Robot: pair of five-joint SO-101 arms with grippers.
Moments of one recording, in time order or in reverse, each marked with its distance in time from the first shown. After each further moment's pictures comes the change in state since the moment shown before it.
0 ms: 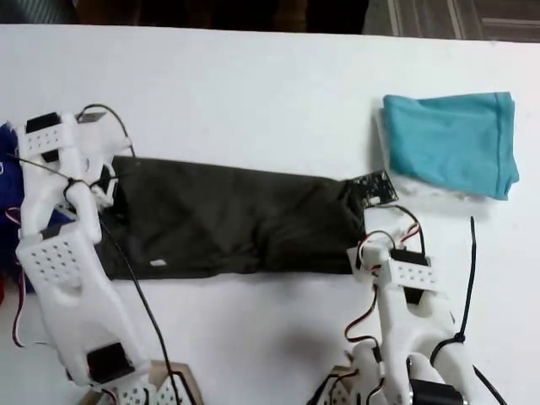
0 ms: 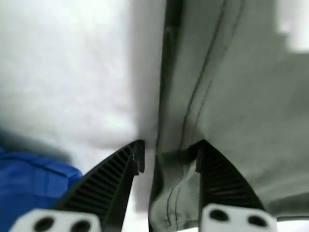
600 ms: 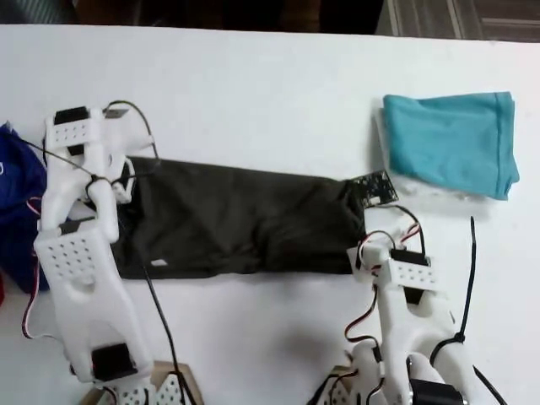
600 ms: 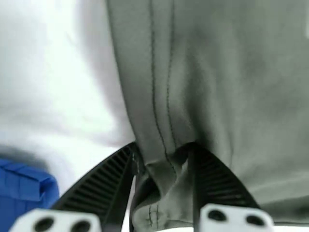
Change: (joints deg) left arm 7.0 1.9 -0.1 0.6 3.6; right arm 0.0 0.0 0.0 -0.2 0.0
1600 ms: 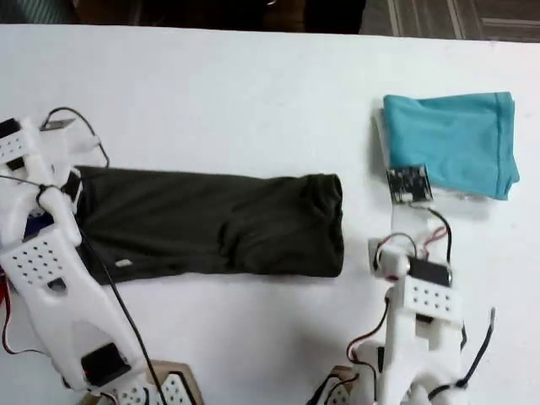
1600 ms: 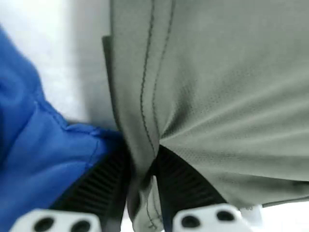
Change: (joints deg) left arm -16.2 1.2 -9.5 7.0 -10.5; right arm 6.7 -17.5 2.0 8.8 -4.7
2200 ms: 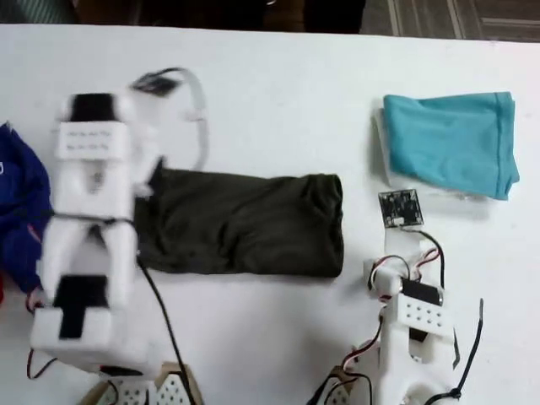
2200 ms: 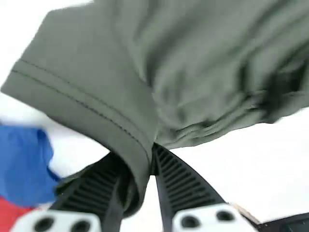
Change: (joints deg) left arm 33.7 -48.1 28.9 -0.1 6.4; right arm 1.1 -1.9 9.6 -7.4 2.6
